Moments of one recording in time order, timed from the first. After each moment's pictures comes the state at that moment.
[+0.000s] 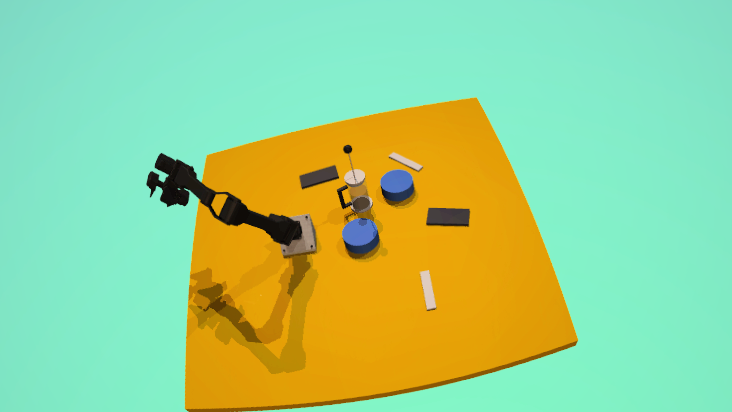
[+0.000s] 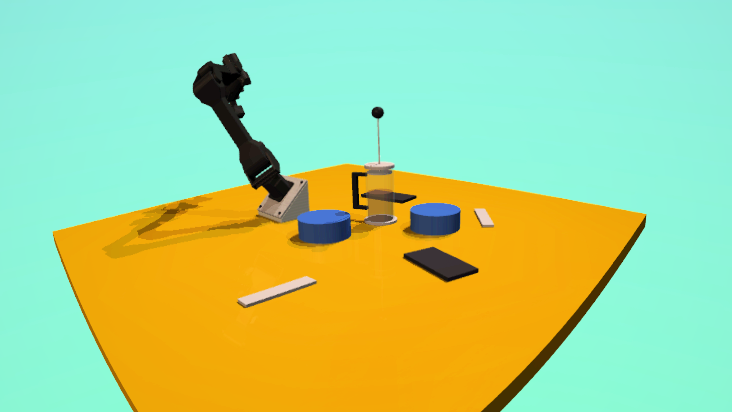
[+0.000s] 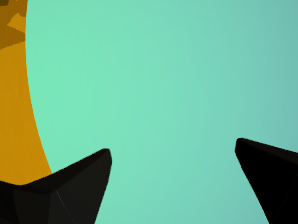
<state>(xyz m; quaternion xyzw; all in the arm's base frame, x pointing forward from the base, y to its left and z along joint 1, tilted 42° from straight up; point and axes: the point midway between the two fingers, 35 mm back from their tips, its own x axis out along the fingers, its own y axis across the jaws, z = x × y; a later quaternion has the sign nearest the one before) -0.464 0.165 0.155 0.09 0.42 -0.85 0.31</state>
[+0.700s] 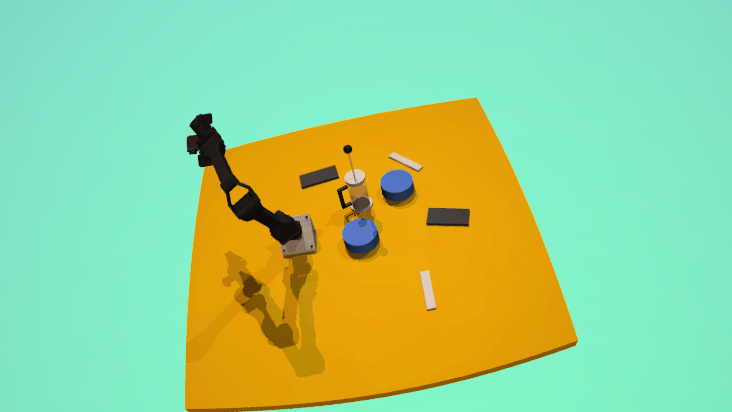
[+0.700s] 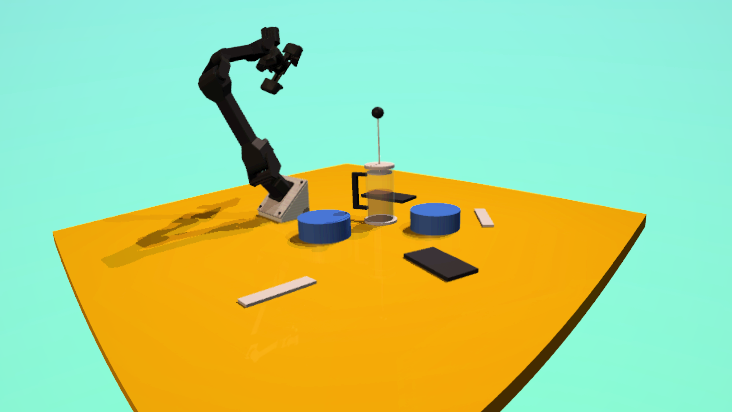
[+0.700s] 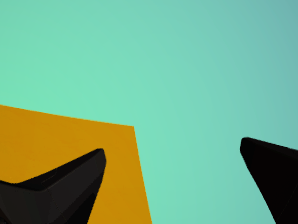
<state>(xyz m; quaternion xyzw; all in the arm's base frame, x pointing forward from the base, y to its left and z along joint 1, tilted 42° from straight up) -0.295 0.353 0.120 0.43 0.11 -0.89 -0.08</state>
